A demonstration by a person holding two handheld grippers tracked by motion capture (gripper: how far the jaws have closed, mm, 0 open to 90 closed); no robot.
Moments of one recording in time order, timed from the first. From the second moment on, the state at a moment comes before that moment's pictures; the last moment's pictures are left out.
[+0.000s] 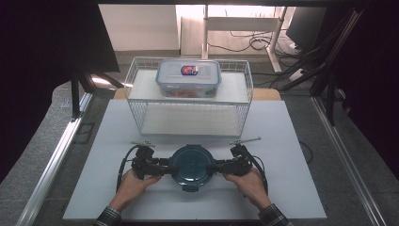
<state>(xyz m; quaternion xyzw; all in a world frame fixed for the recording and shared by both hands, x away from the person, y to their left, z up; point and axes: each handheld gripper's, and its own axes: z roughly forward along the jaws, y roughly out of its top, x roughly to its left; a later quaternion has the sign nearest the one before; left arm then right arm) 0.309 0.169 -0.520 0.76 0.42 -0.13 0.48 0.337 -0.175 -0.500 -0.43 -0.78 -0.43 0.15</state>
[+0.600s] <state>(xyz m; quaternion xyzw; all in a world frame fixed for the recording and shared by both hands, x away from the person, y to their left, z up) 0.299 0.183 -0.518 0.72 0.46 -0.16 0.49 0.339 -0.187 -0.504 -0.47 -0.74 -0.43 0.22</state>
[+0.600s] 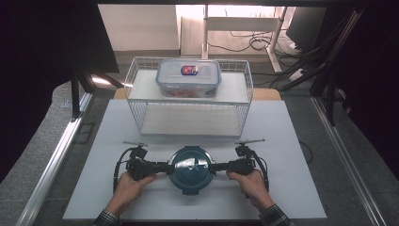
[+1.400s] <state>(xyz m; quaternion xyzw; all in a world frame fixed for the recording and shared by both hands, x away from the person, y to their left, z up) 0.263 0.185 -0.517 0.71 0.46 -0.15 0.51 0.299 -0.186 -0.494 -0.43 -0.76 -0.45 0.18</state>
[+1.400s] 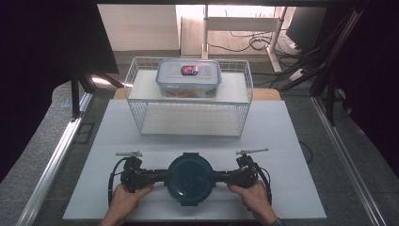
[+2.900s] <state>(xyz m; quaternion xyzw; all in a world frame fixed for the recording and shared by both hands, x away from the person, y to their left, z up) 0.279 0.191 -0.452 0.71 0.43 -0.10 0.55 0.314 -0.182 -0.432 -0.39 -0.75 -0.51 0.13</state>
